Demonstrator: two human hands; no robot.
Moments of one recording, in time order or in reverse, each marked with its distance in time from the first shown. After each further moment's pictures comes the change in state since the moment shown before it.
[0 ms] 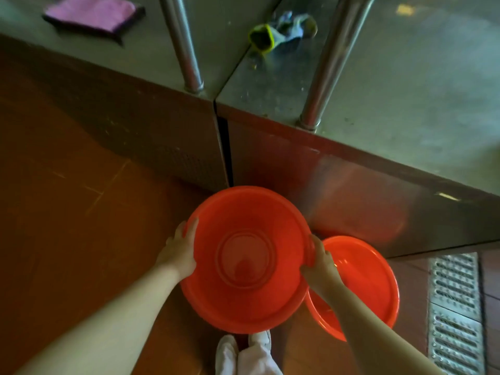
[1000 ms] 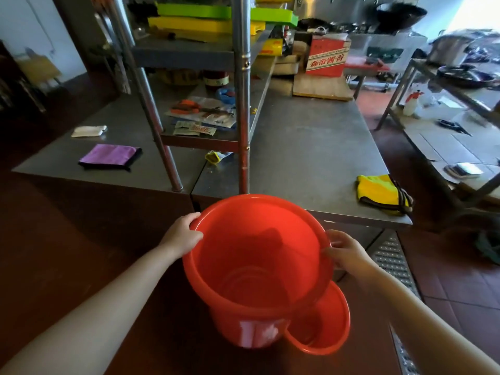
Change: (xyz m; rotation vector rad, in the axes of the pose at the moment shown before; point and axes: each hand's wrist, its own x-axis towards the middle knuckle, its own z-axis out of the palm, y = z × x) left_hand -0.211 0.121 -0.209 -0.436 0.253 0.329; right_hand -0.228 -0.050 -0.241 0.598 0.207 -0.103
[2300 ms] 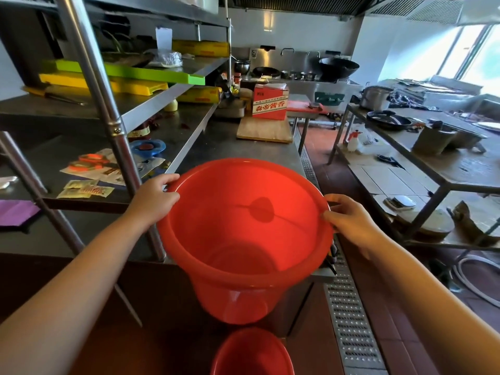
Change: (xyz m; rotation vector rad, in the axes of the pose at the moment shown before) left_hand 0.061 0.292 0.035 -0.133 0.244 0.356; right_hand 0.064 -0.149 -0.249 -0.081 0.225 -0.328
